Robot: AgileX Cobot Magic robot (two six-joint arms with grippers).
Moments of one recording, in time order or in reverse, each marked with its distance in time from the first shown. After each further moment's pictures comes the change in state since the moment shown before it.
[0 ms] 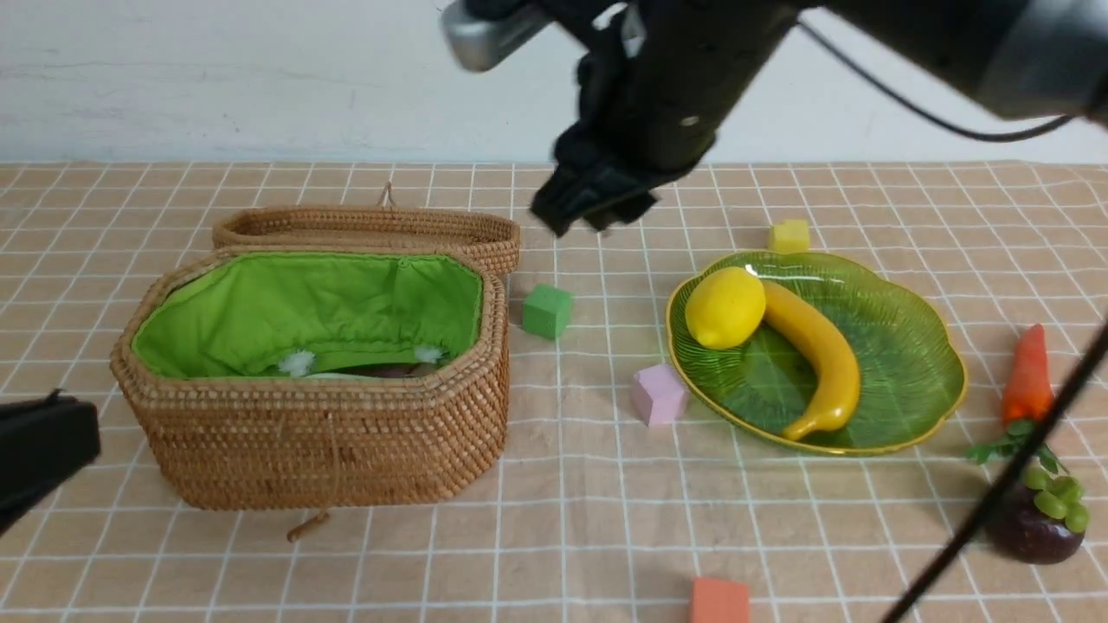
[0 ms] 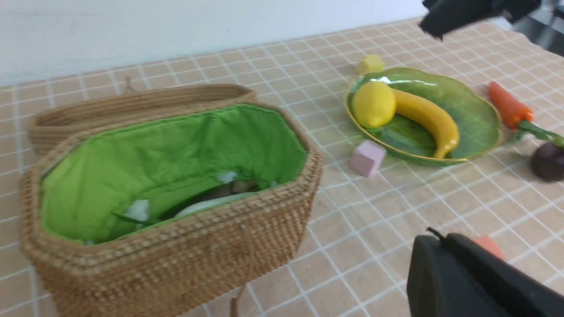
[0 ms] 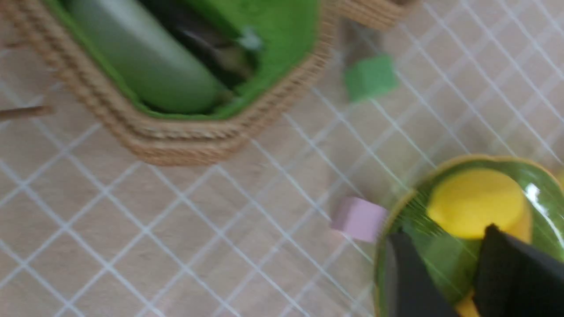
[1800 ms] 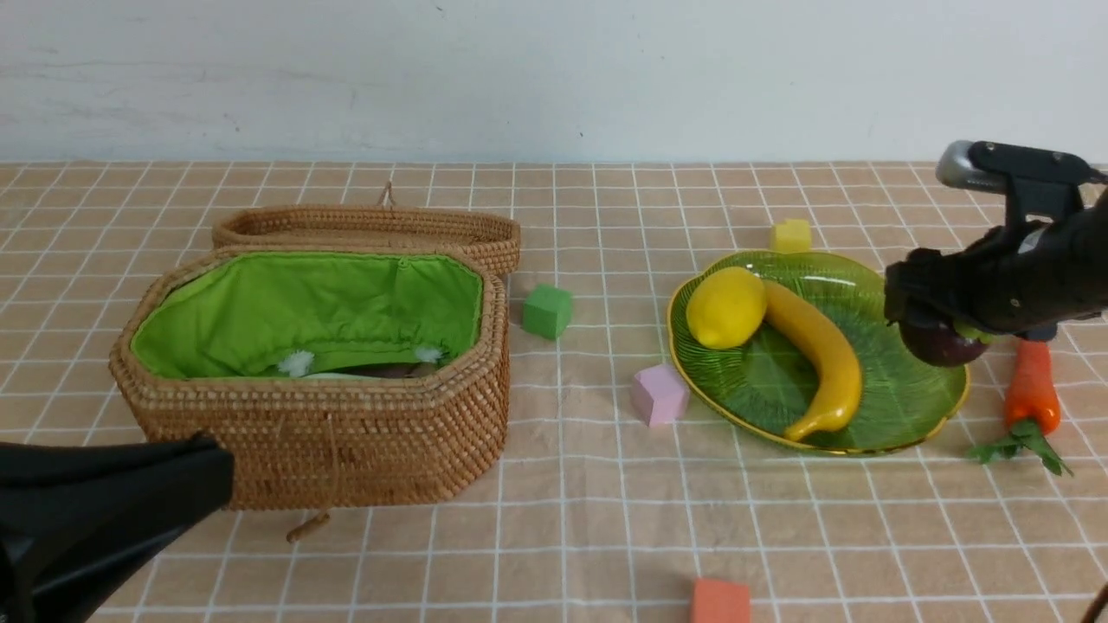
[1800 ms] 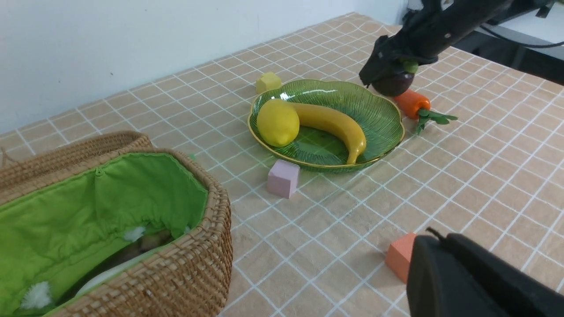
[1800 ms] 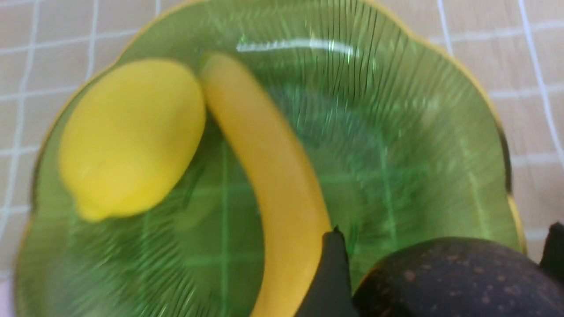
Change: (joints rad) right arm -0.656 -0.068 0.852 0.353 -0.934 0.091; left arm 0.000 0.032 0.050 -0.283 -0.187 0.358
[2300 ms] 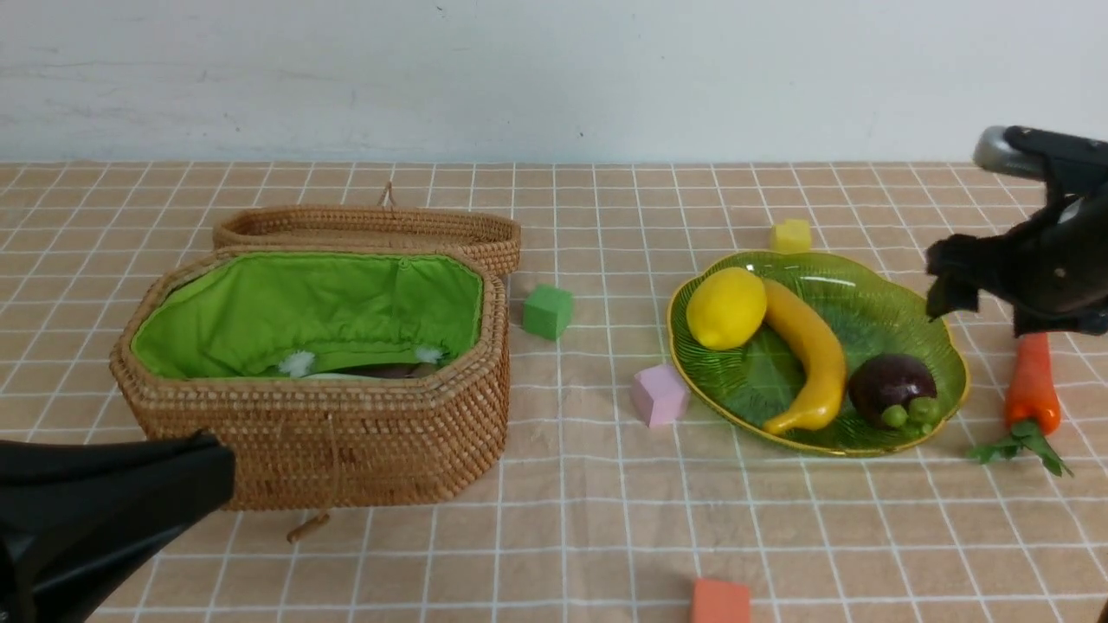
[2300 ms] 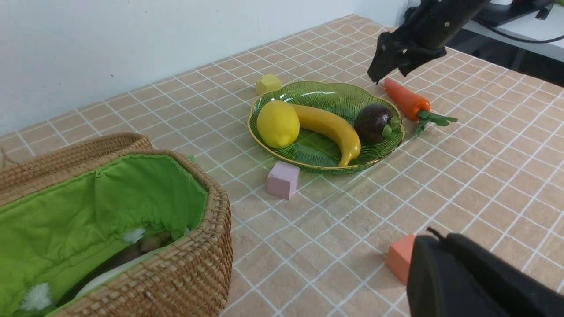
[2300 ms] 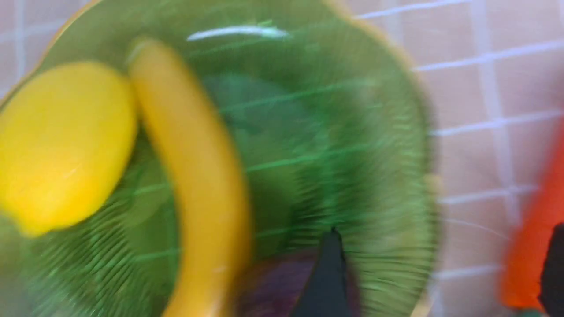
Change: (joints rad) right arm -0.116 -0.011 -0.125 -0.039 0.285 0.119; left arm 0.000 0.000 0.000 0.000 -0.009 0.000
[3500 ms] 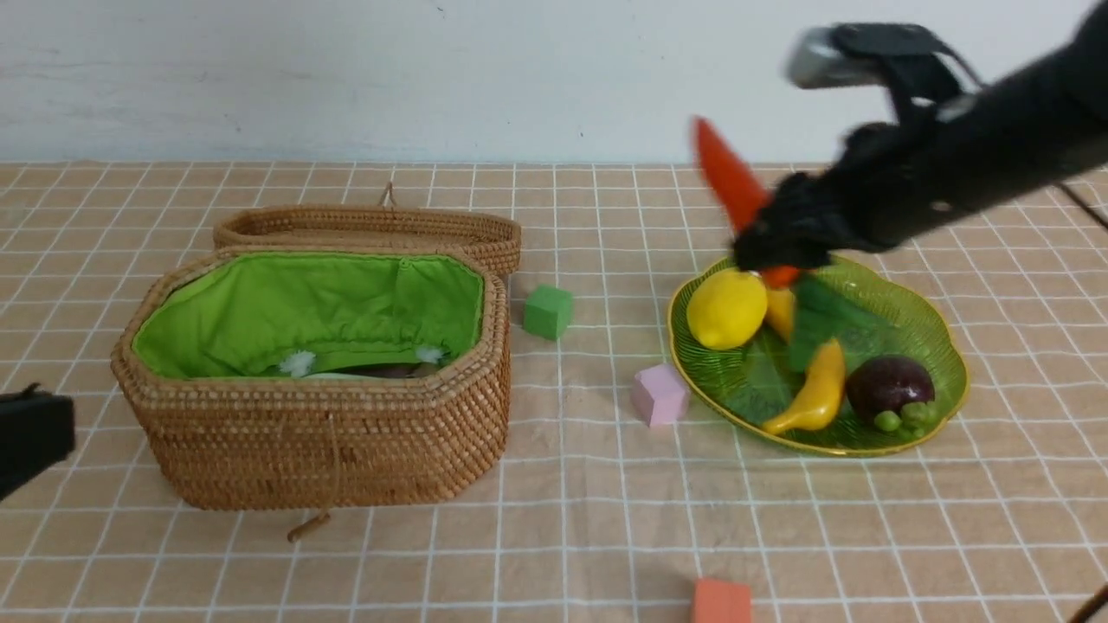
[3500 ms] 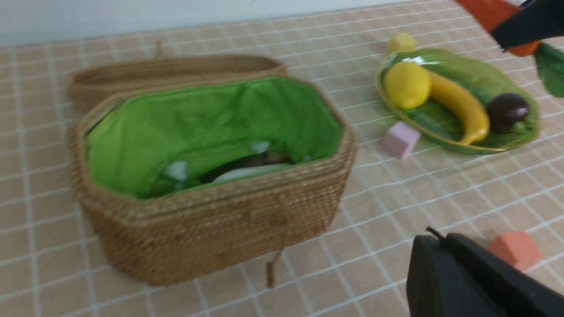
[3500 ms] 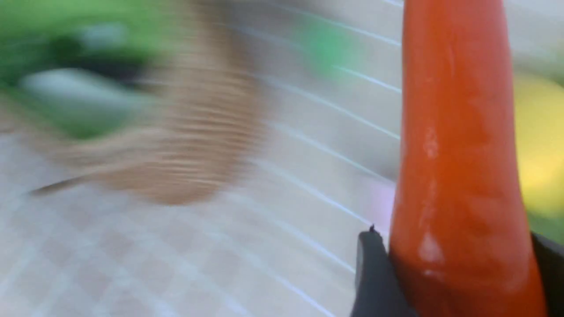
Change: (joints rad) right arm 0.452 -0.116 -0.162 0.436 0.167 -0.699; left arm 0.000 0.006 -0.116 0.392 0.361 -0.514
